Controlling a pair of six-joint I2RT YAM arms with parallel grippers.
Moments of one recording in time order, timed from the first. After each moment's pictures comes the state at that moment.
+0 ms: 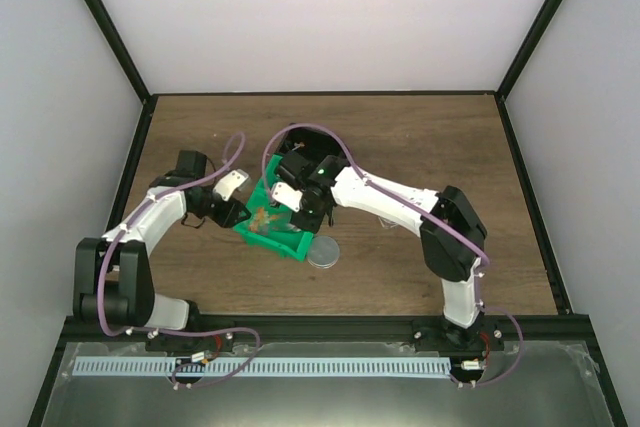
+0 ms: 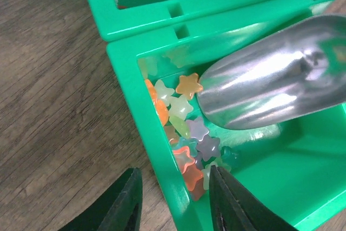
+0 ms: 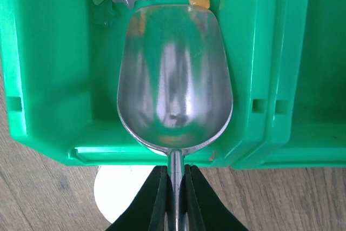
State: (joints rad) left arm -0.08 1.40 0.85 -0.68 0.53 0.50; right arm 0.94 1.91 1.59 -0.96 -0.03 -0.31
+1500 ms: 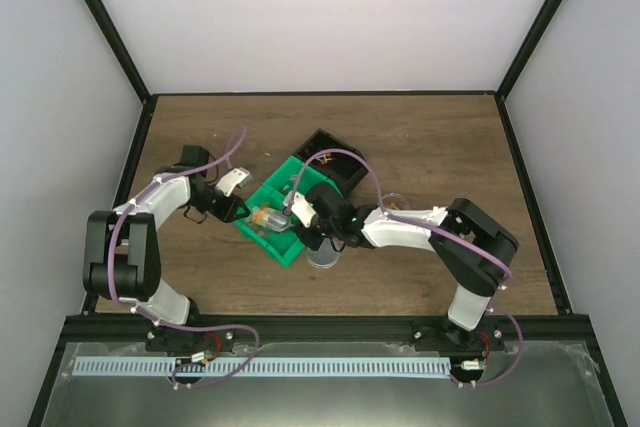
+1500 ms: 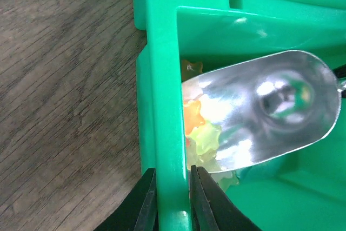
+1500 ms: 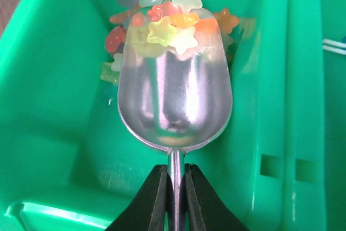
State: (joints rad) left arm -0.06 1.56 0.93 -0.72 0.57 0.52; right arm 0.92 1.74 0.95 0.02 -0.16 -0.11
